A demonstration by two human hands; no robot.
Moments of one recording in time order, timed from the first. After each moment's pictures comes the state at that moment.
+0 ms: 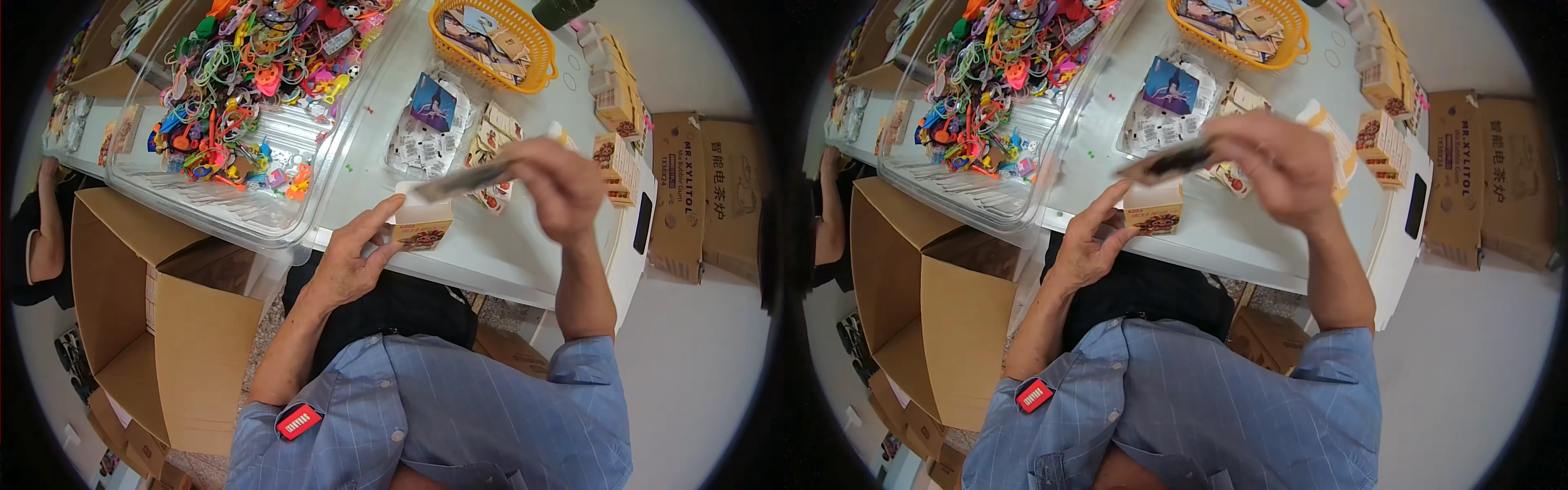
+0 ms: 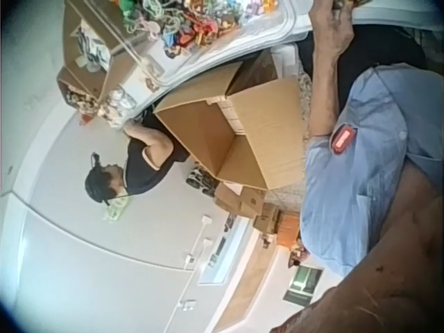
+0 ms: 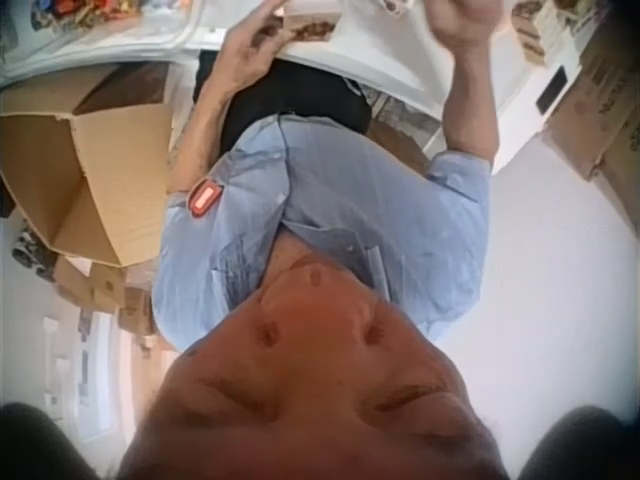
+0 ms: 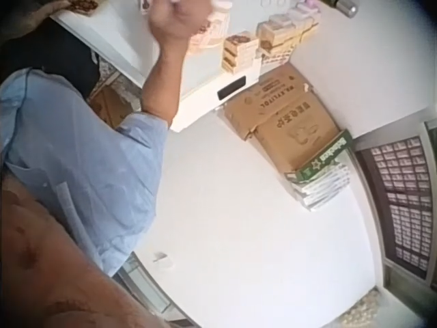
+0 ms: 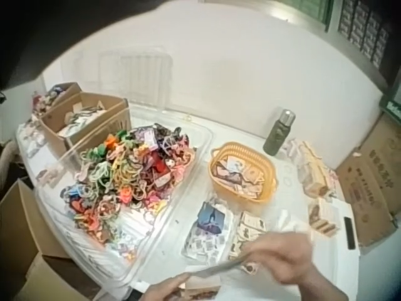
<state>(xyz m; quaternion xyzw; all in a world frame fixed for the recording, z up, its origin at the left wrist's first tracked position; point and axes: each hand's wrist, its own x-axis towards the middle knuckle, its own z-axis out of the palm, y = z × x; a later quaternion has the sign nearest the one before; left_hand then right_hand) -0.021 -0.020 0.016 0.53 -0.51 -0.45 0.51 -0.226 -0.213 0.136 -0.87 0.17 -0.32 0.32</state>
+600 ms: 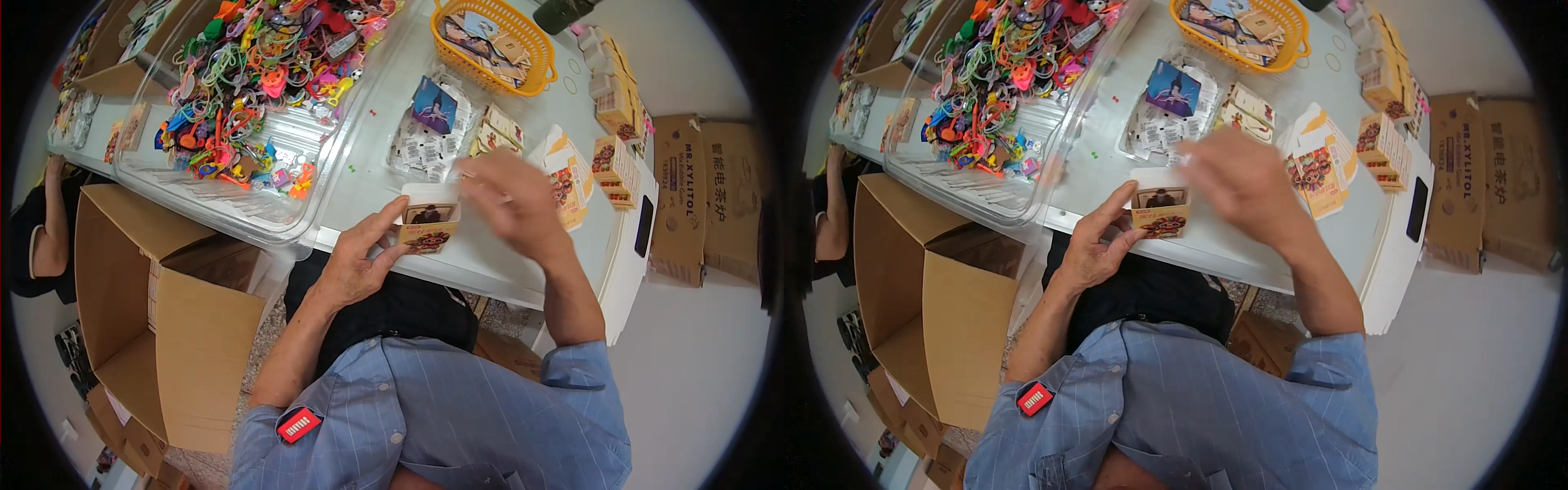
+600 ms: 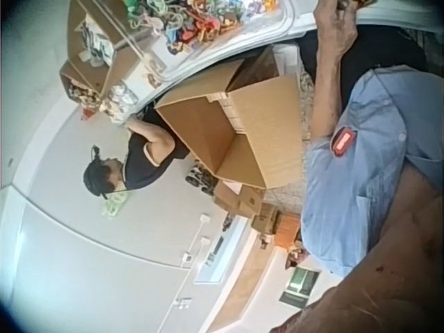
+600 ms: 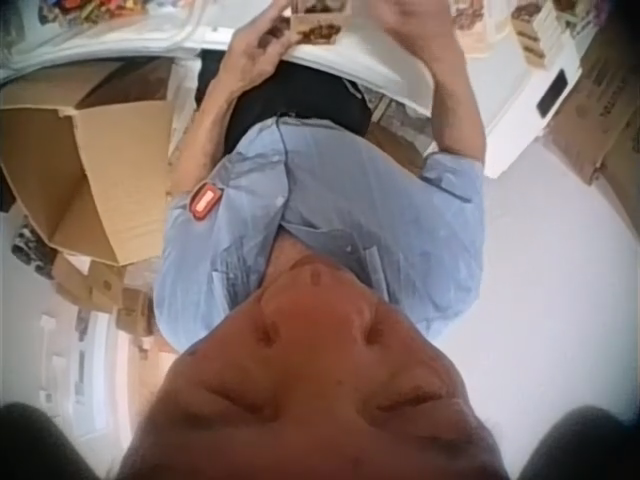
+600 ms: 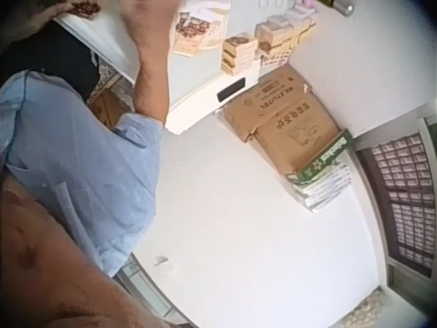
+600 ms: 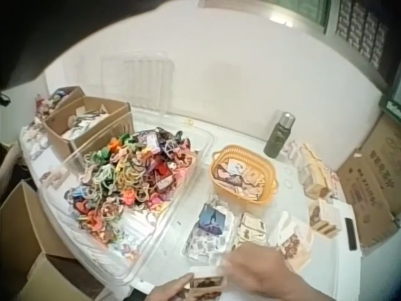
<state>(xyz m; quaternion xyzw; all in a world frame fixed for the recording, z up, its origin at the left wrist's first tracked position) -0.031 -0.023 0.012 0.53 -0.54 -0.39 0.53 -0.220 -0.190 0.108 -0.90 0.23 -0.24 0.27</state>
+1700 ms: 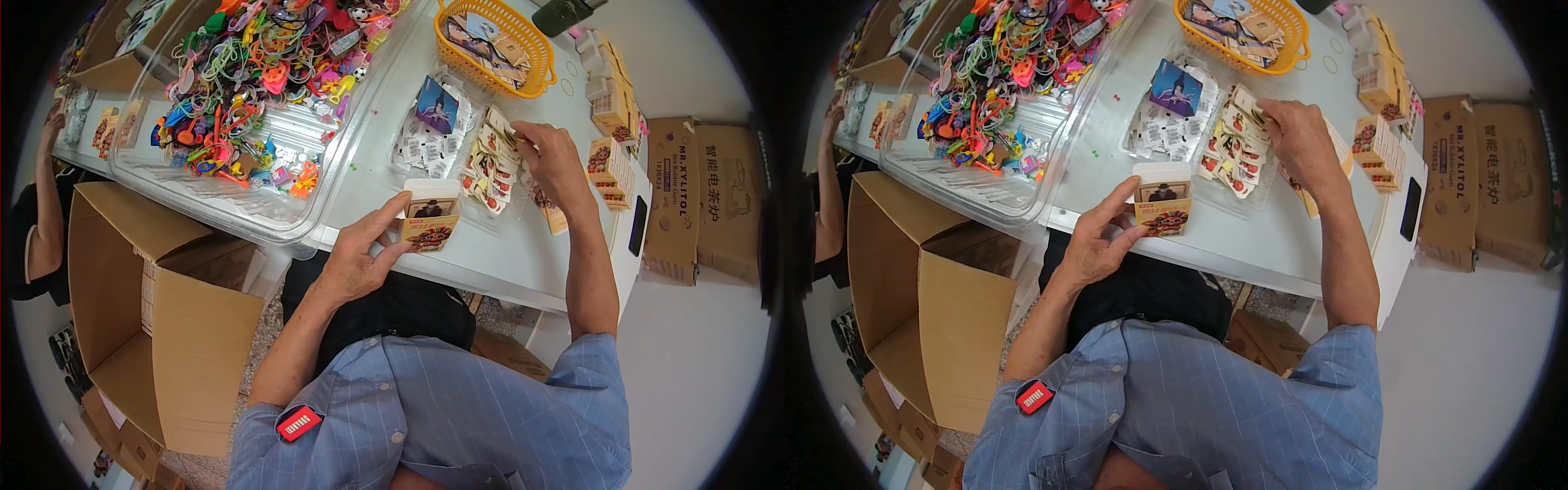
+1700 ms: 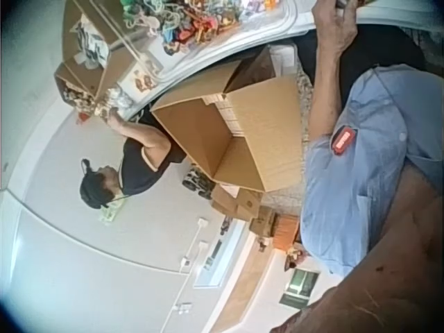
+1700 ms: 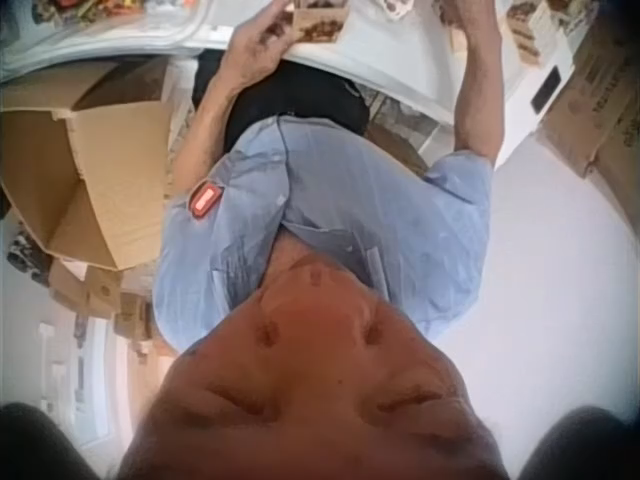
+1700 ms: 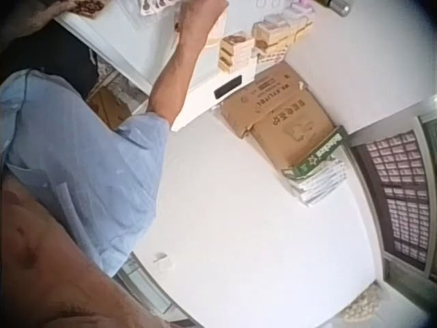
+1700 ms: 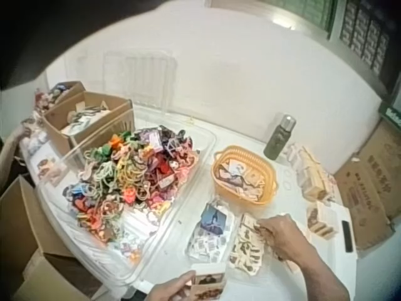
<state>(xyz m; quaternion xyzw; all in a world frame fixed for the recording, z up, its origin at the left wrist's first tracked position) -0.027 -0.023 0.012 0.52 -0.53 -0.41 0.53 -0.251 -0.263 0.093 -0.91 0.40 -0.09 0.10</state>
